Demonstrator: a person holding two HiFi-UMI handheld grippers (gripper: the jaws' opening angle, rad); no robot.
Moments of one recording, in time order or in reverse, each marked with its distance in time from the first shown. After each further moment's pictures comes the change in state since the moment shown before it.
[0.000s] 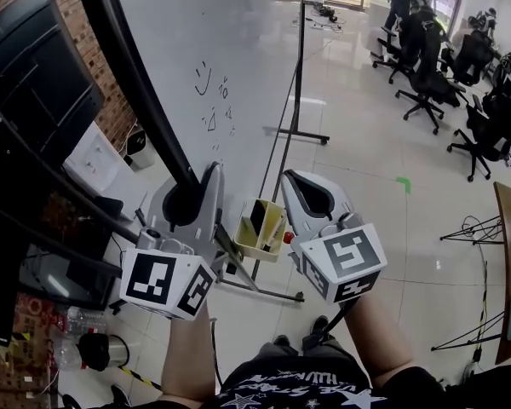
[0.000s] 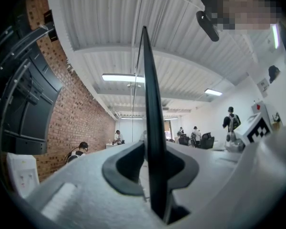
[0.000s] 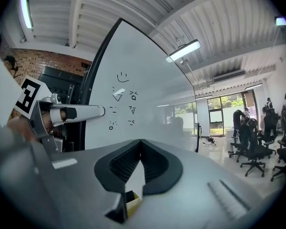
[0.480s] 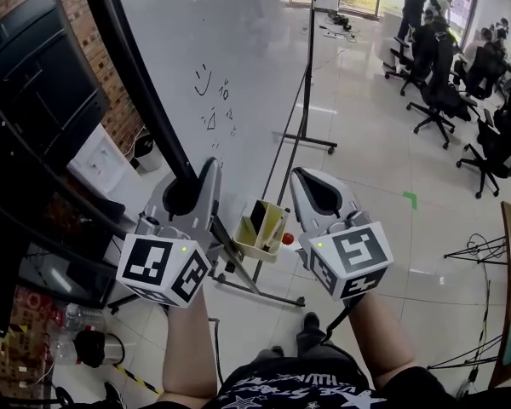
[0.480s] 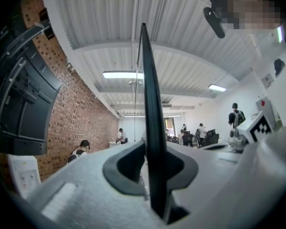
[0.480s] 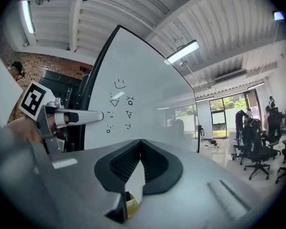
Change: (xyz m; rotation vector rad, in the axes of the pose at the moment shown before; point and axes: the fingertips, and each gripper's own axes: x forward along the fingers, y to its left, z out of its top) left arm 0.016 0.012 -0.014 0.012 0.029 0.044; right arm 0.008 -0.023 -0.002 0.001 -0.040 0.031
